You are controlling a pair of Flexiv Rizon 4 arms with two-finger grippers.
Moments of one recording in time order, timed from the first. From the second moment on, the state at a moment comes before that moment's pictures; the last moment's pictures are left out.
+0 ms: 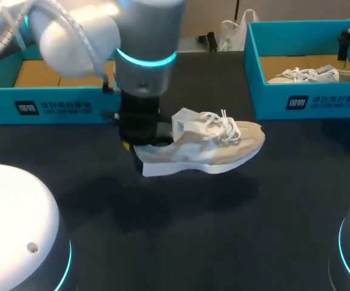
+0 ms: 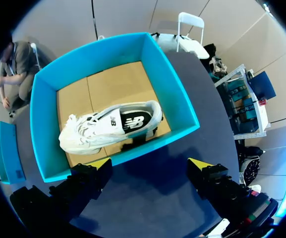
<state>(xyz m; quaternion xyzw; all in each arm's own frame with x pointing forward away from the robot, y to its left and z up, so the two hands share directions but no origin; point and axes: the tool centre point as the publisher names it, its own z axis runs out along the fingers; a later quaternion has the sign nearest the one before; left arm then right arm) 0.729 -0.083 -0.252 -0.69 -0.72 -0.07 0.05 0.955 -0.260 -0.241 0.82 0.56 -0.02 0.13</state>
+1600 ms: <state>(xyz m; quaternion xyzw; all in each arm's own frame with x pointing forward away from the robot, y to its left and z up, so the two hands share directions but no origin) 0.744 -0.107 -0.392 -0.67 -0.73 -0.09 0.10 0.955 -0.260 -0.241 0.82 0.56 -0.02 0.13</state>
